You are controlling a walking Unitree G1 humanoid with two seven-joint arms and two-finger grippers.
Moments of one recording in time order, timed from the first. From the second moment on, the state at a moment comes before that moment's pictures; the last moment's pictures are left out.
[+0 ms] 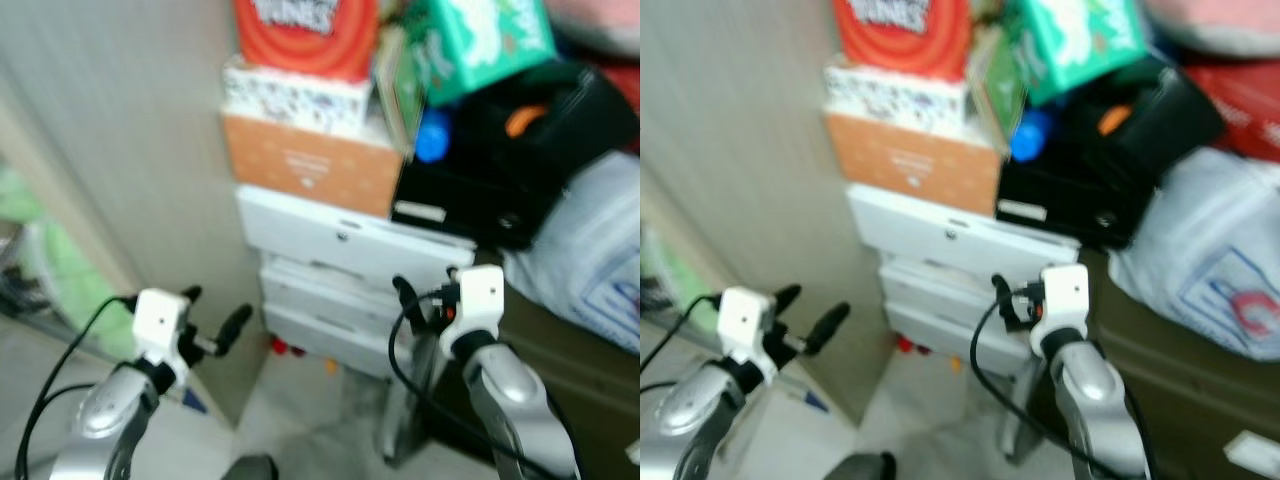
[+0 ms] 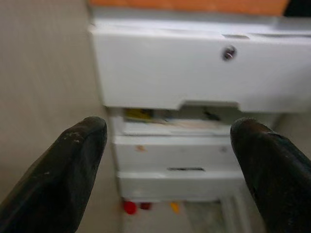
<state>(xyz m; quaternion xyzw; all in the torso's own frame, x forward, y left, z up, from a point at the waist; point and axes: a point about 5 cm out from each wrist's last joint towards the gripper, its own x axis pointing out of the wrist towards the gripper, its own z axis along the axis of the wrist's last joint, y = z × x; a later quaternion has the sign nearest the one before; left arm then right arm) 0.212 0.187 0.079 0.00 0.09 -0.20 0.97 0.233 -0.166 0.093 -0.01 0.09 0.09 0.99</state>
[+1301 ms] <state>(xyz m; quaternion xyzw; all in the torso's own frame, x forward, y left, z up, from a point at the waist) 0.278 0.160 0.062 -0.04 0.06 -0.11 0.99 0.264 -0.171 0.088 0.00 0.04 0.06 1.00</state>
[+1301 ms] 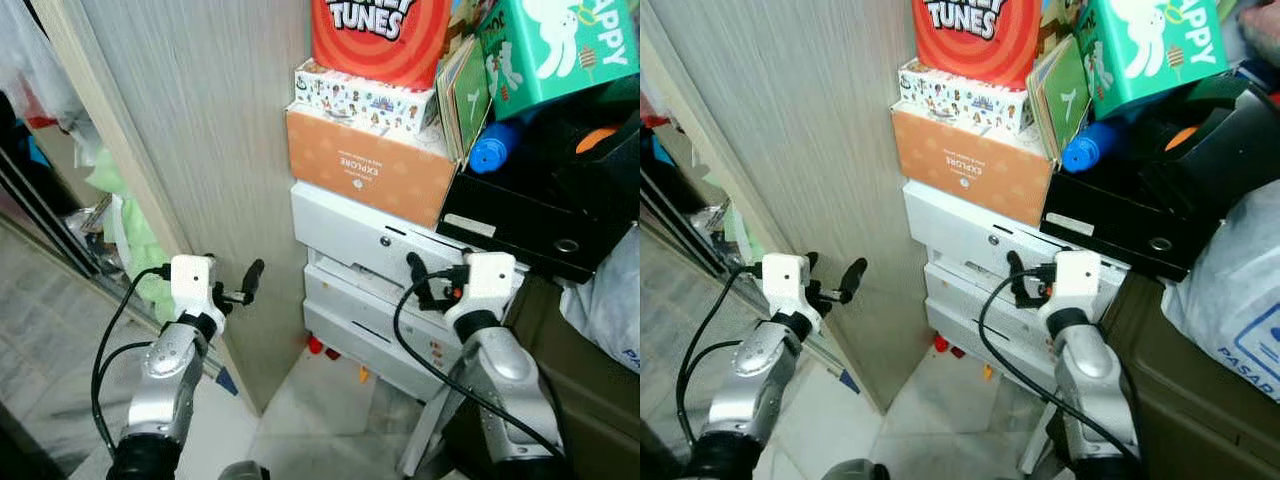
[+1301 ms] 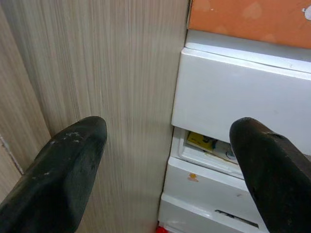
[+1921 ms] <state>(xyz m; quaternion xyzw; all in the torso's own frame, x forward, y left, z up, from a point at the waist) 0.259 0.160 0.058 -0.01 0.07 -0.12 0.99 0.253 -0.157 0.087 0.00 0.03 0.09 1.00</state>
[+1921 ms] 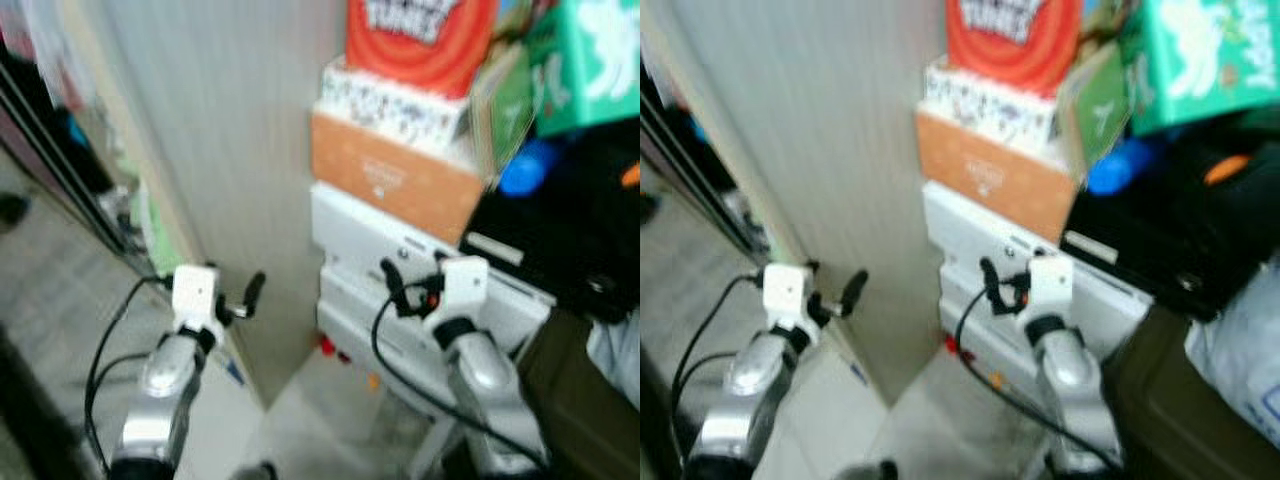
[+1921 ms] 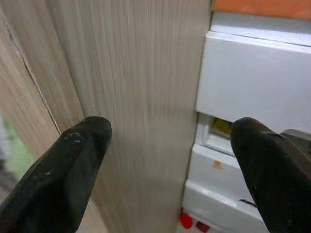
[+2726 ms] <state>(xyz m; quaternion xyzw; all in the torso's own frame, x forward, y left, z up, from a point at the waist) 0.261 0.187 0.061 0.02 0.07 -0.07 1.00 0.261 -0.164 0.094 -0.01 0.02 0.08 1.00</state>
